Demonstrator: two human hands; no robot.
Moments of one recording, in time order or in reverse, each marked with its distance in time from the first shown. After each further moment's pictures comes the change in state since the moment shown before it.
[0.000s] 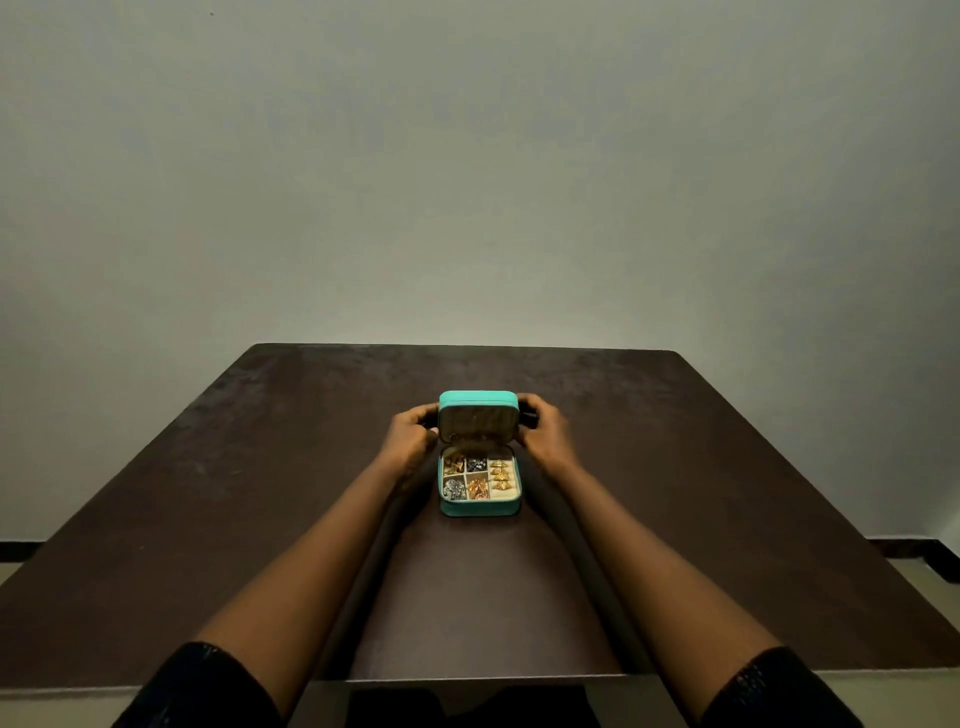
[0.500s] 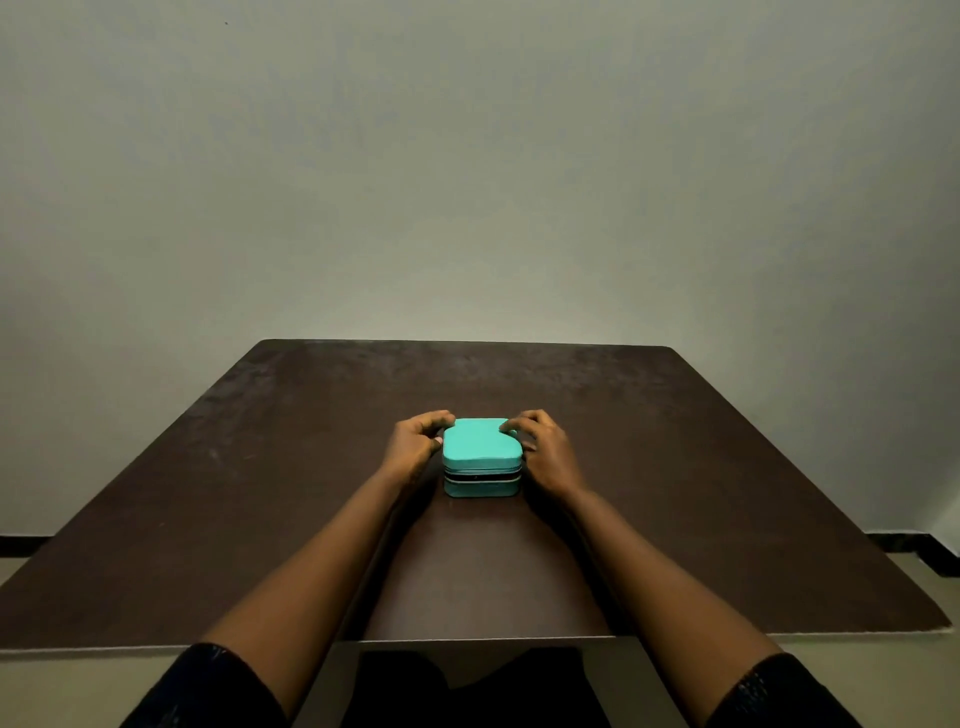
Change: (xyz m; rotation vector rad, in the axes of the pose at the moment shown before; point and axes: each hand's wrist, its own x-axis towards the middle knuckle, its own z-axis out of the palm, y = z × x) left_hand -0.022 -0.019 0.000 0.066 0.049 0.054; right_hand -0.036 0.015 0.002 -0.286 0.000 -0.159
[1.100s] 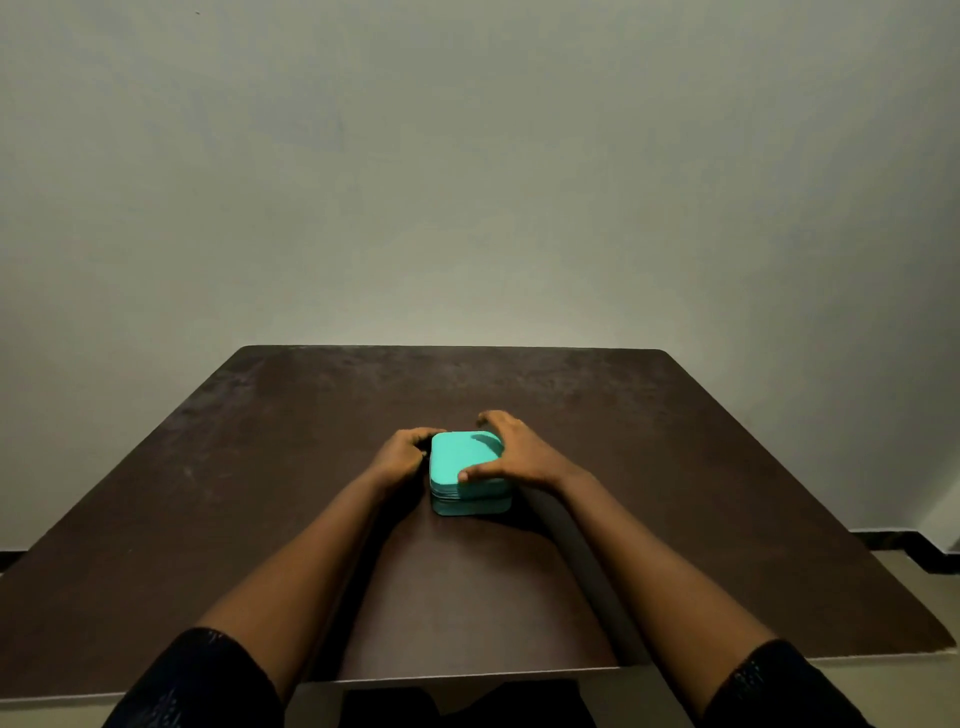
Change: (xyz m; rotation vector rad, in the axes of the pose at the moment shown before) left_hand 0.025 -0.007 -0.005 0.248 -0.191 -0.012; right_hand 0.027 -0.017 -0.013 -0.158 -0.432 -0.006
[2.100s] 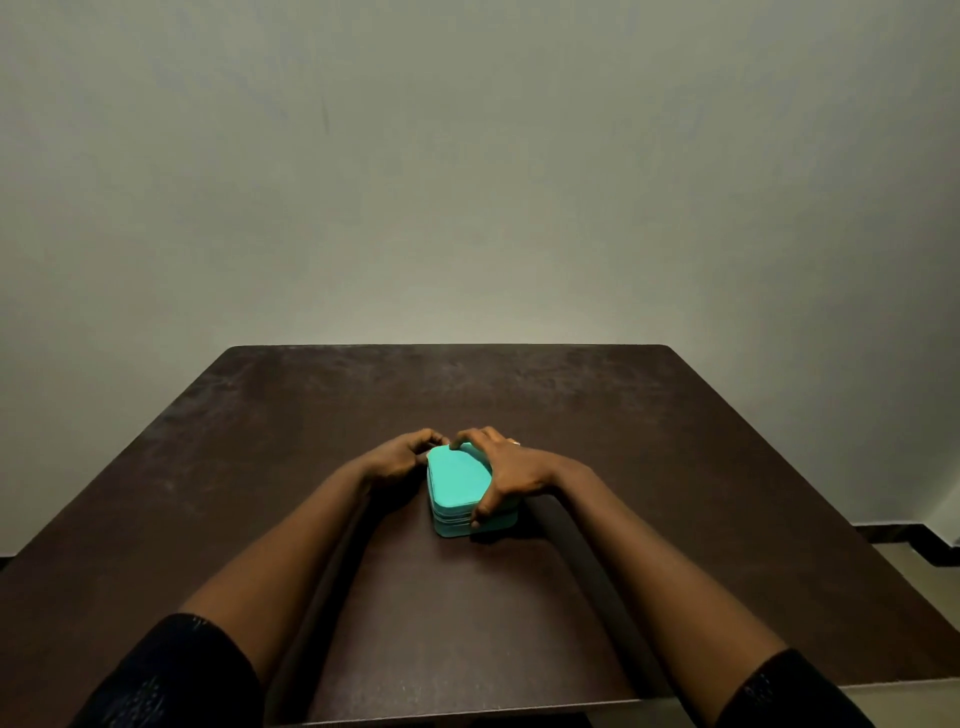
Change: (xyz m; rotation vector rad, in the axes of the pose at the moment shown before) left_hand 0.033 0.004 -0.018 0.363 -0.315 0.008; right_hand 0.021 0.004 -0.002 -0.155 -0.313 0.004
